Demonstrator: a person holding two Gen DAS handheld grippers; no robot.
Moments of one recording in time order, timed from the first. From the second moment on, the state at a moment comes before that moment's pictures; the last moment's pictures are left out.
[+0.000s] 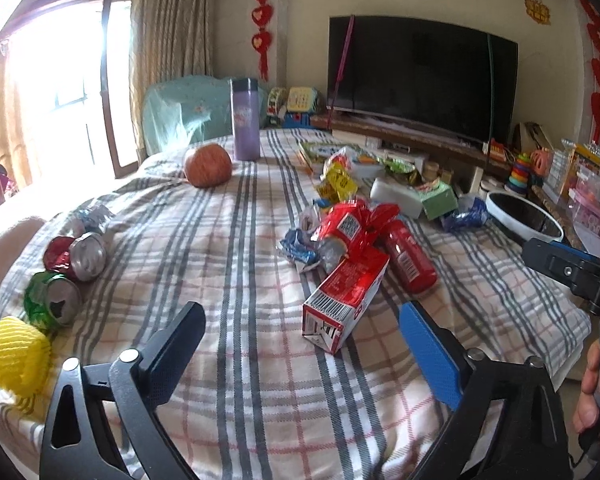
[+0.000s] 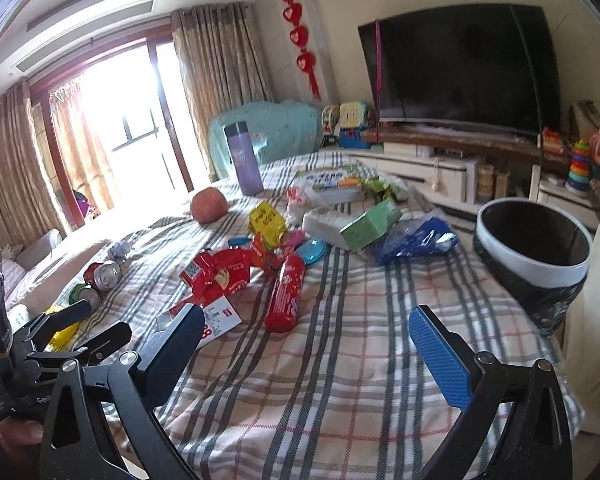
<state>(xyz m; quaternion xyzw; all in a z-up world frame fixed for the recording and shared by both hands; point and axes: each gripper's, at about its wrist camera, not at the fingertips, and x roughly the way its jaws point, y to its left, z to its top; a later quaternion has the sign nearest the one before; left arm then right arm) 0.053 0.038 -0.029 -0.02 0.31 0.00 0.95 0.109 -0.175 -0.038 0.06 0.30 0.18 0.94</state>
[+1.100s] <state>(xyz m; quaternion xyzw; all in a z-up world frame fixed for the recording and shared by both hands) 0.161 0.041 -0.075 0.00 0.40 -0.10 0.91 0.231 -0.120 -0.114 0.07 0.45 0.24 0.86</state>
